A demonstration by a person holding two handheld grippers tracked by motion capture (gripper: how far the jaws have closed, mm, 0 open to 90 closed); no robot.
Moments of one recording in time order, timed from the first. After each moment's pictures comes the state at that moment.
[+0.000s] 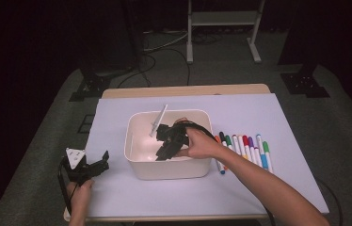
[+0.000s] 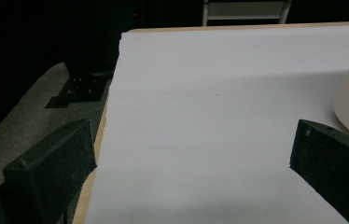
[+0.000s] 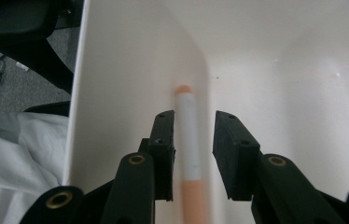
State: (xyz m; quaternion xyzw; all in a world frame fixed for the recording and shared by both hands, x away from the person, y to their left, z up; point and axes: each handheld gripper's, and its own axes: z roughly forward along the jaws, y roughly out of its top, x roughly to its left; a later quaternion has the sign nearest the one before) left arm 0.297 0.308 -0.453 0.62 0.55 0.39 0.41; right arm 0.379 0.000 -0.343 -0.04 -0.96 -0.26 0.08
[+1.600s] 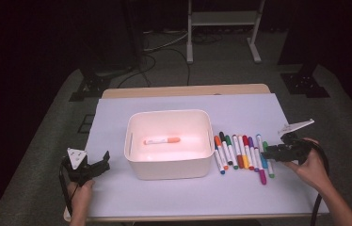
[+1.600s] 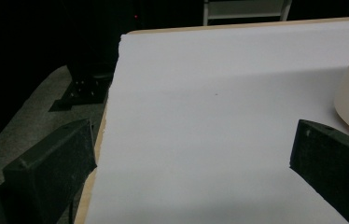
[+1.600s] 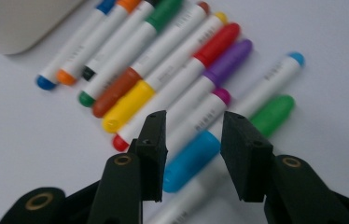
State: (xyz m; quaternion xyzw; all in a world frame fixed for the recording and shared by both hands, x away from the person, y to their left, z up) left arm 0.297 0.305 -0.453 0.62 0.54 0.40 0.40; right arm 0.349 -0.343 -0.410 -0.42 -0.85 -0.32 -0.06
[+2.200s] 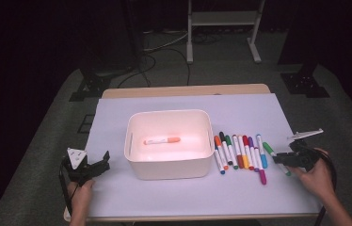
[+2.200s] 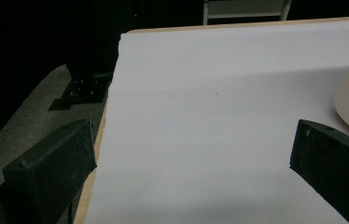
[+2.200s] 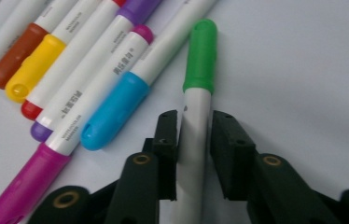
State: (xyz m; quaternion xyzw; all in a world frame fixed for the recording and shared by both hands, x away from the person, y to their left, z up) left arm 0.297 0.305 -0.453 0.62 0.55 0.39 0.40; right arm 0.337 -0.370 -0.438 -0.51 -0.81 -0.28 -0.10
